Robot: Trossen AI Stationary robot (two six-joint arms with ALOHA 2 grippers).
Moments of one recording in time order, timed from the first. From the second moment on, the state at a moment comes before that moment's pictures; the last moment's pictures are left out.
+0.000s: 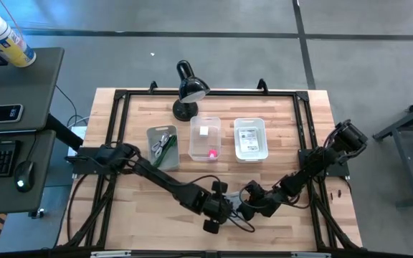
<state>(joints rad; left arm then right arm) -0.33 2.24 1.70 -0.46 -0.26 -0.10 0.66 1.67 0.68 0.21 0.29 1.58</state>
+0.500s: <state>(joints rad) -0.34 2.14 1.70 -0.84 -0.37 -0.05 0.66 1.66 0.67 0.23 0.28 1.57</state>
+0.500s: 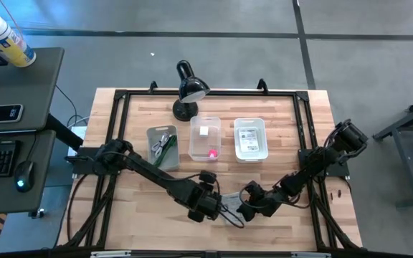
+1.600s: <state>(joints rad) -0.46 2.14 1.70 -1.04 -0.60 -0.21 0.59 1.21 0.67 -0.11 0.50 1.38</state>
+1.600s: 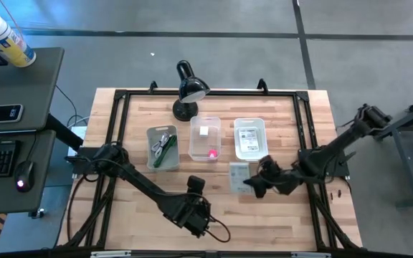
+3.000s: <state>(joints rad) -0.46 2.14 1.70 -0.91 -0.62 -0.24 -0.22 1.18 0.67 -0.46 0.09 0.99</state>
